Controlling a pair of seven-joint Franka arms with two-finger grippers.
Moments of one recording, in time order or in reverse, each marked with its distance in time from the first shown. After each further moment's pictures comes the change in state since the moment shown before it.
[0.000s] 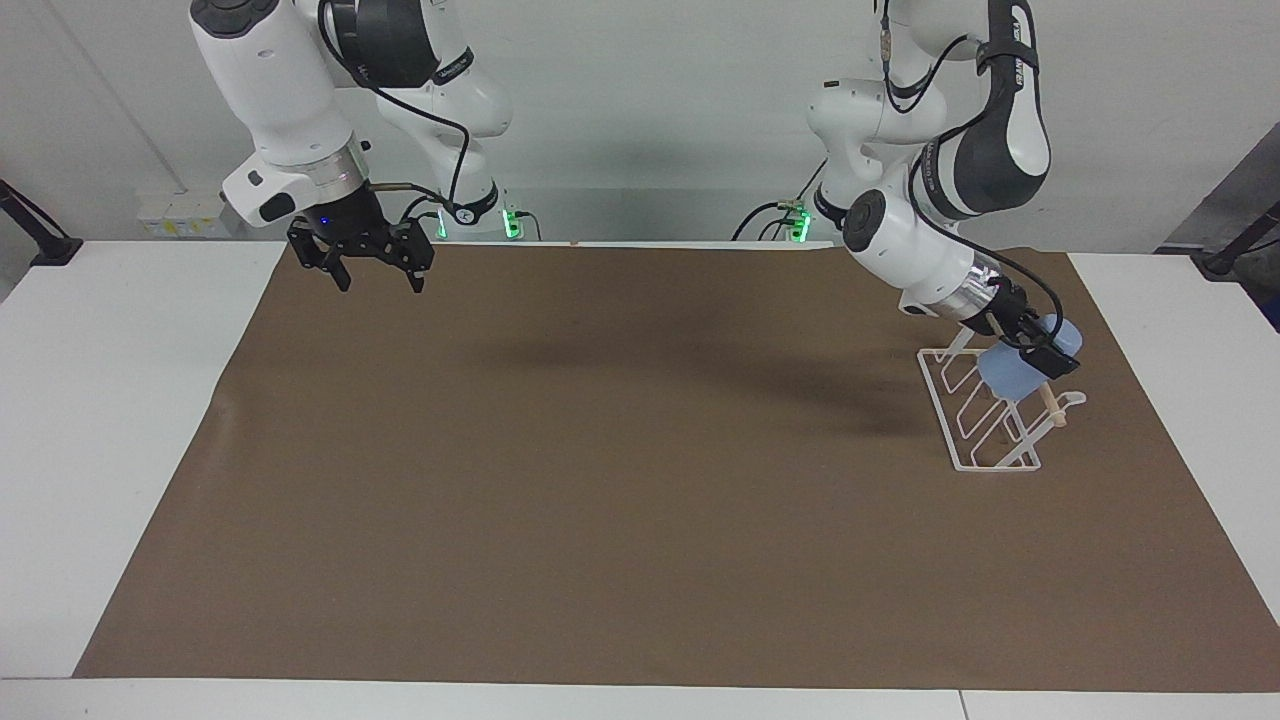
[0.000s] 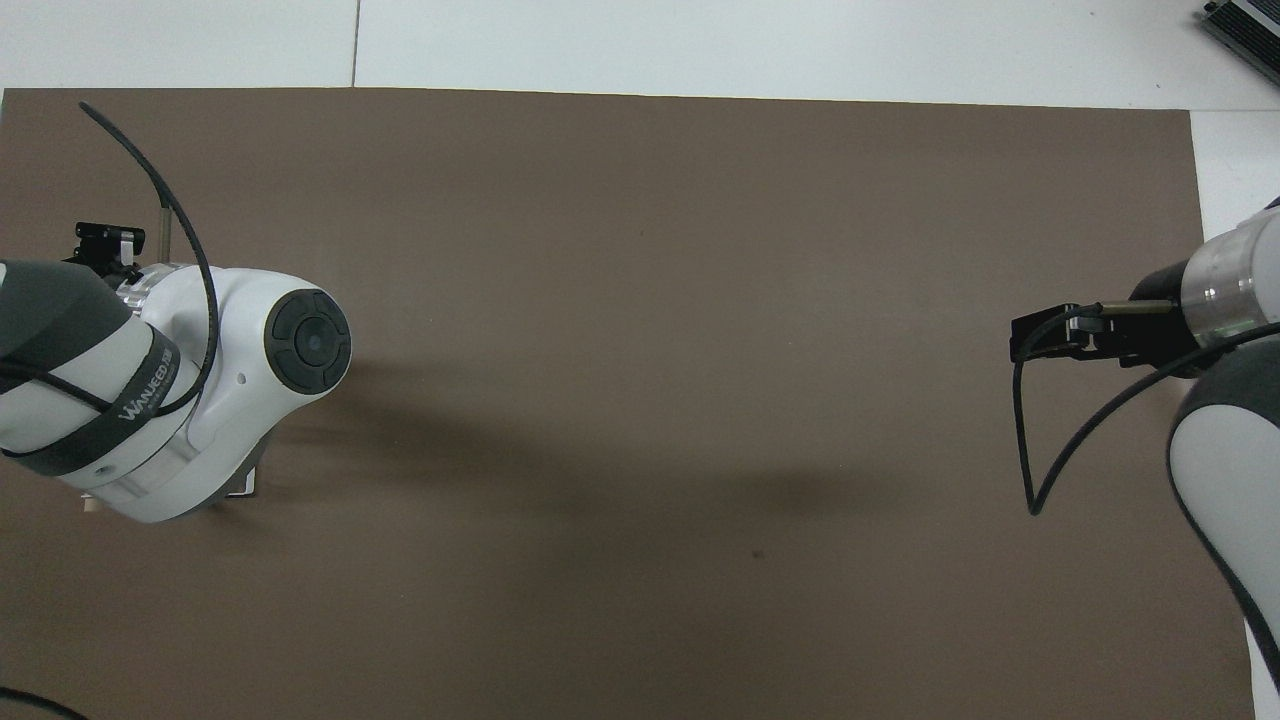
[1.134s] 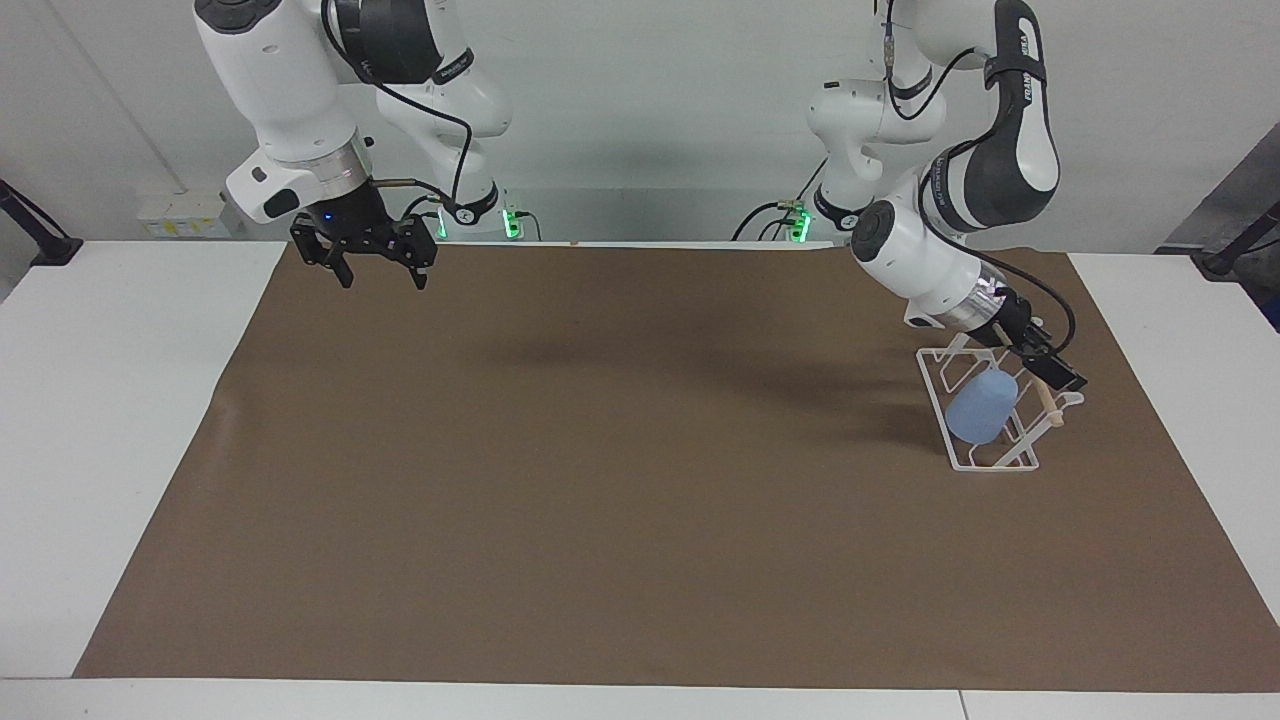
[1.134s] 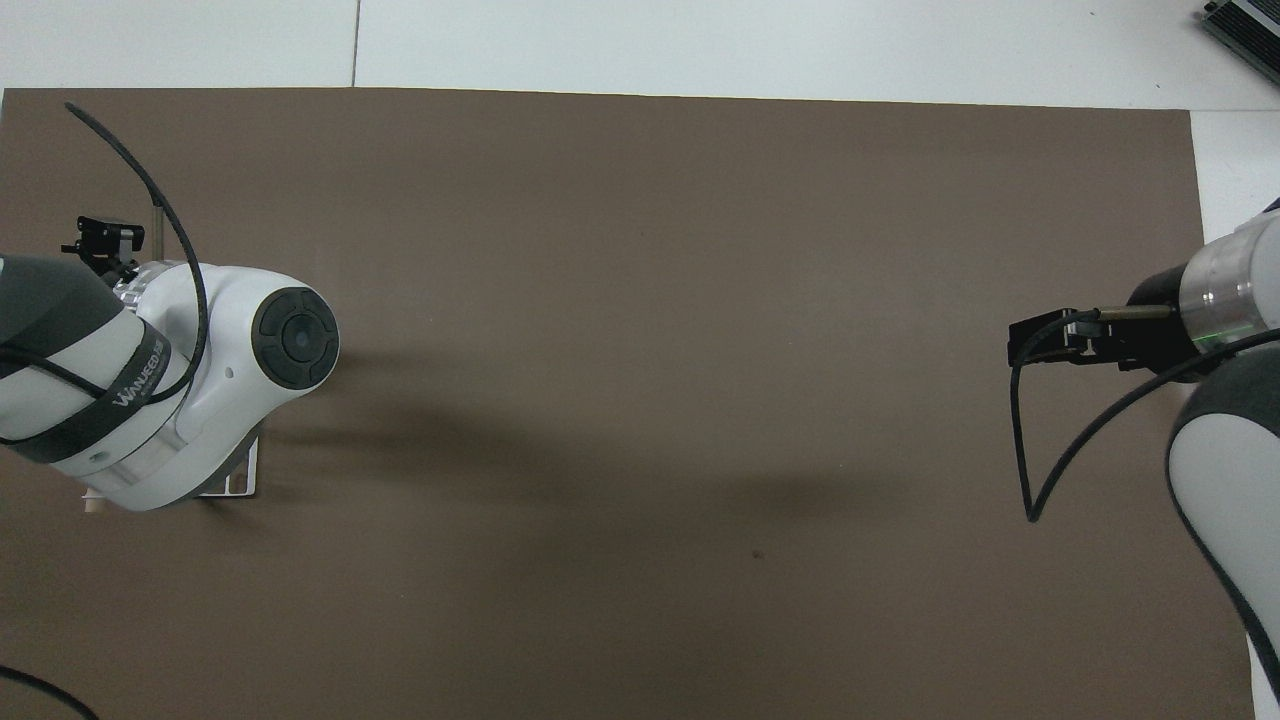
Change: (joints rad) left arm 0.024 0.018 0.001 -0.002 0.015 0.042 -0.063; right arm -0.002 -0.006 -0.001 -0.001 0.001 -0.009 0.000
